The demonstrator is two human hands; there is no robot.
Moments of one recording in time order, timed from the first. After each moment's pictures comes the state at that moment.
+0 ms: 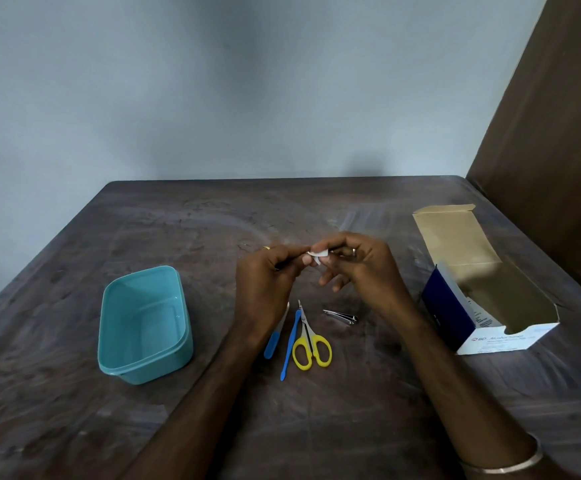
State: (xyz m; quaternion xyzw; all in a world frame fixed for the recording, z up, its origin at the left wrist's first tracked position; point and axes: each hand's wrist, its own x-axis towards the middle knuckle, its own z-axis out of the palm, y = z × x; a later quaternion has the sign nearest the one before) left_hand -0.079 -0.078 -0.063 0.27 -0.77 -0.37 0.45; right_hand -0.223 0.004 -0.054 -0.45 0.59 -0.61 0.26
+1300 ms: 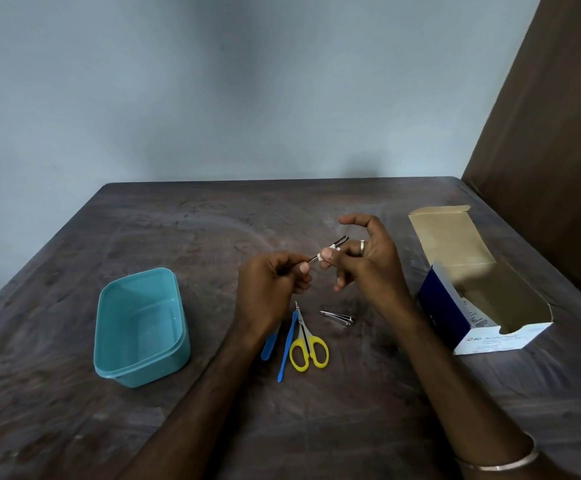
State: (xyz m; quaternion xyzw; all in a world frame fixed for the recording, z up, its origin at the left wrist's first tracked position) left_hand -0.081 -0.075 -0.064 0.29 -0.74 -0.47 0.39; right_hand -0.228 0.003 -0.053 -0.40 0.59 -0.66 0.24
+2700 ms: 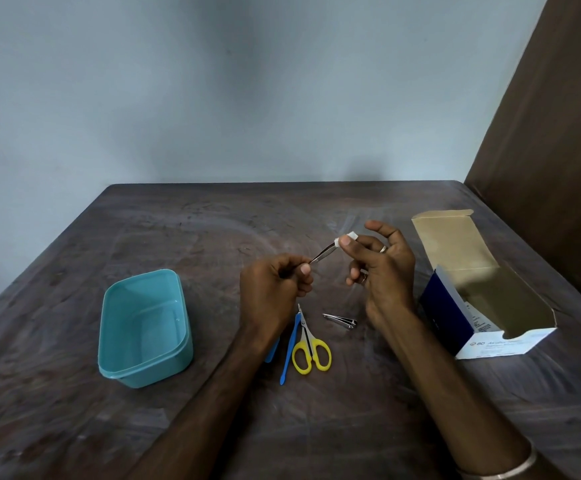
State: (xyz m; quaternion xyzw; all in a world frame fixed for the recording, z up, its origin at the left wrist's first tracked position) left_hand -0.084 -0.071 -0.066 0.32 -0.71 -0.46 0.42; right_hand -0.216 0.000 -0.046 -0.19 0.53 -0.79 0.23
